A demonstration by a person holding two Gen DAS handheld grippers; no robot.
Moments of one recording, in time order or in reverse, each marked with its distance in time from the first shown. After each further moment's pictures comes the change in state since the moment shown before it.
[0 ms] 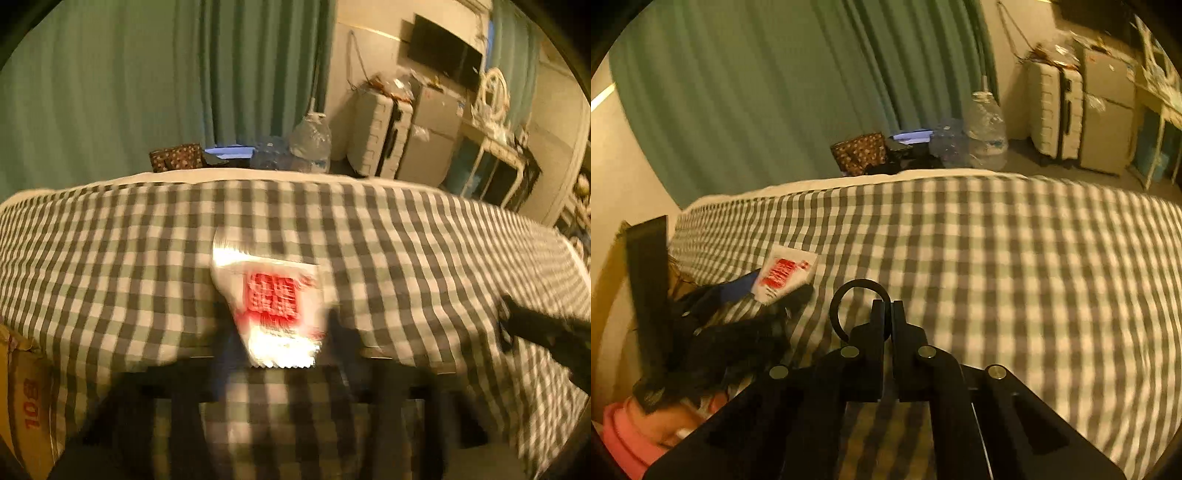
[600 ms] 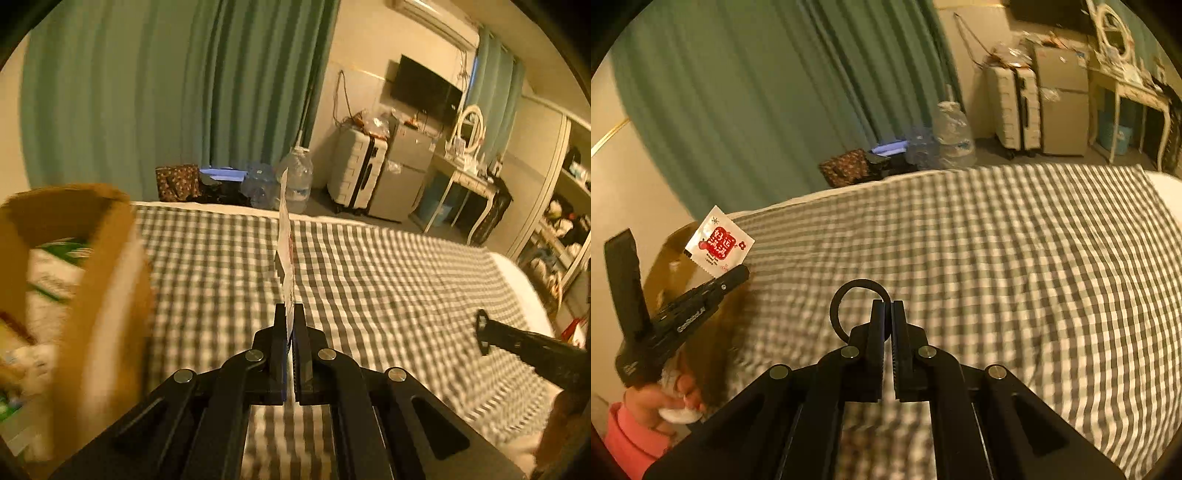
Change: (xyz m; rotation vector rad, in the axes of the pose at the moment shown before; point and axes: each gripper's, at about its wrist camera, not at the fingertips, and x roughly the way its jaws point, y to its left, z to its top) left arm -0.217 0.004 -0.026 -0.035 -0.088 -0.077; right arm -0.155 0.050 -0.047 0.050 -0.063 -0.019
